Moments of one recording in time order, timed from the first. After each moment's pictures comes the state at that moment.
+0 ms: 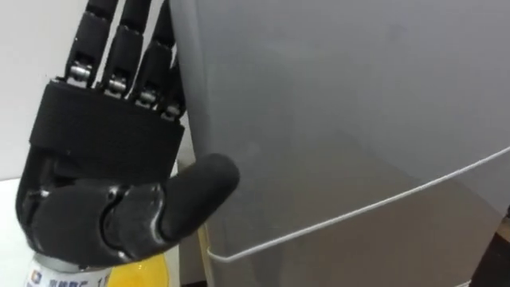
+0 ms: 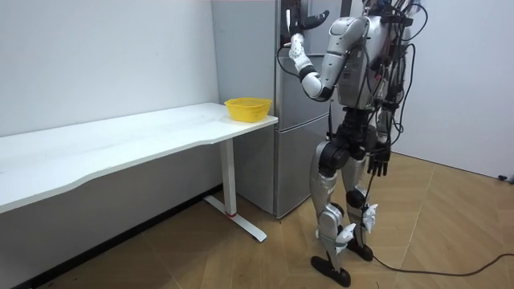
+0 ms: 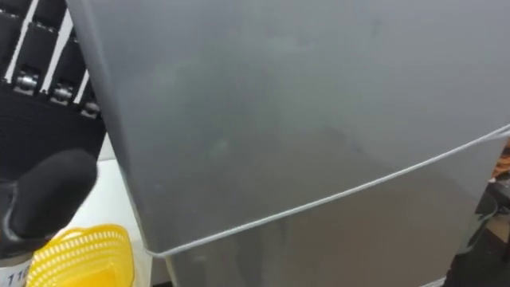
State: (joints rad) left arm -0.13 0.22 -0.04 -0.56 -1.02 -0.14 -0.38; right arm 0.12 -0.24 -0.02 1.33 -0.27 0.09 0.09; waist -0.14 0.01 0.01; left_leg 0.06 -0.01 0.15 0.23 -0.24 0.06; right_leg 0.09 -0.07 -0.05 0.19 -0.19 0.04
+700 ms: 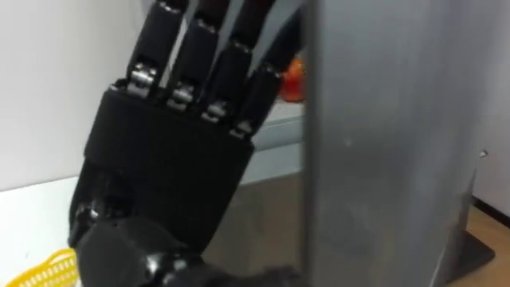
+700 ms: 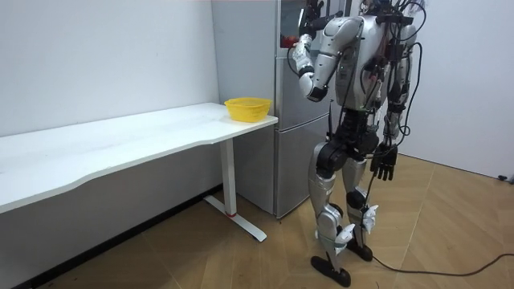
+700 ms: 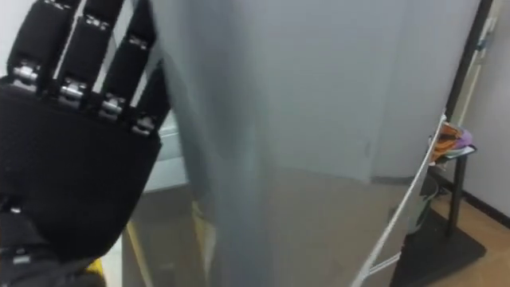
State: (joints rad) left arm -0.20 0.23 -0.22 -0.55 -1.07 -0.14 -0.54; right arm 0.12 -0.25 -0.02 1.34 -0.20 0.08 0.12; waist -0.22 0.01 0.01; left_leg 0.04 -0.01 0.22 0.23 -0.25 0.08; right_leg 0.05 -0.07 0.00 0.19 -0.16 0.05
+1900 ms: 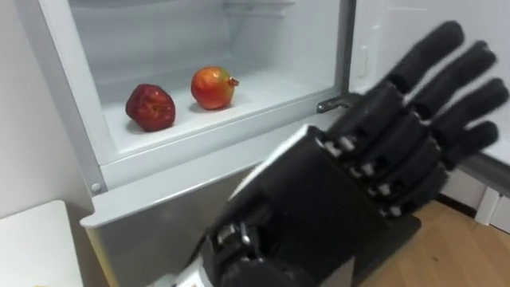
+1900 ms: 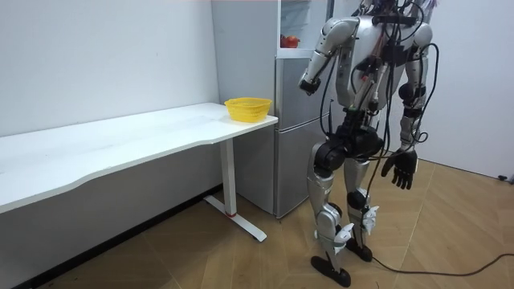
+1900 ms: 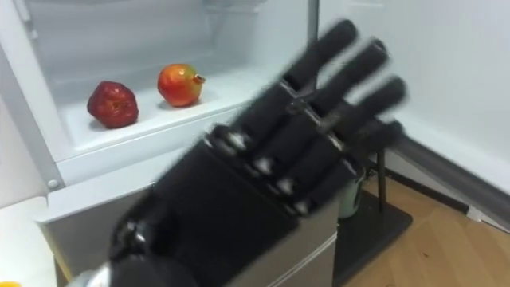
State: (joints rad) left arm -0.30 0.27 -0.32 -0.48 -0.97 -0.01 -0.56; right arm 0.13 -0.31 -0.02 1.36 -0.12 0.05 0.08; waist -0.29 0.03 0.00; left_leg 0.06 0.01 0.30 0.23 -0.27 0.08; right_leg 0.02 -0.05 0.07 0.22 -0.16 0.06
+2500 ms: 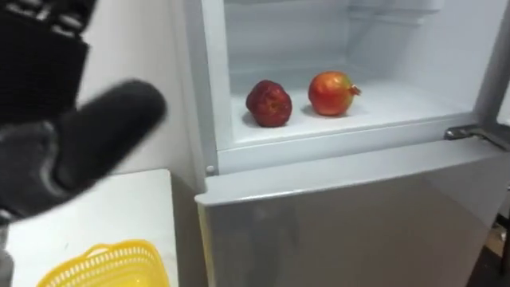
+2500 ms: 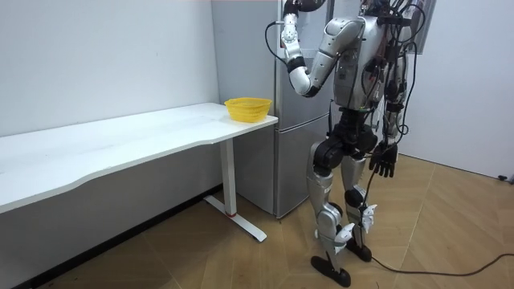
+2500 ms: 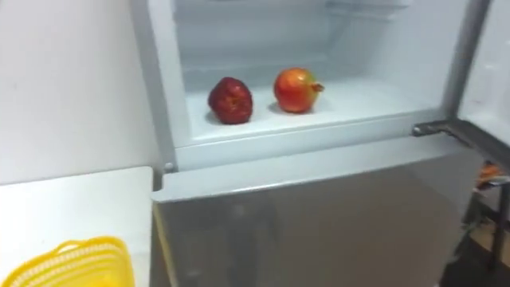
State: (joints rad) left arm -0.25 0.31 0.29 -0.66 -0.90 -0.13 -0.25; right arm 0.22 -0.22 -0.13 1.32 -0.16 0.03 -0.01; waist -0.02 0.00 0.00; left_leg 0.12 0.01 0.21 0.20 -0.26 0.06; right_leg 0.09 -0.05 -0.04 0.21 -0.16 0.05
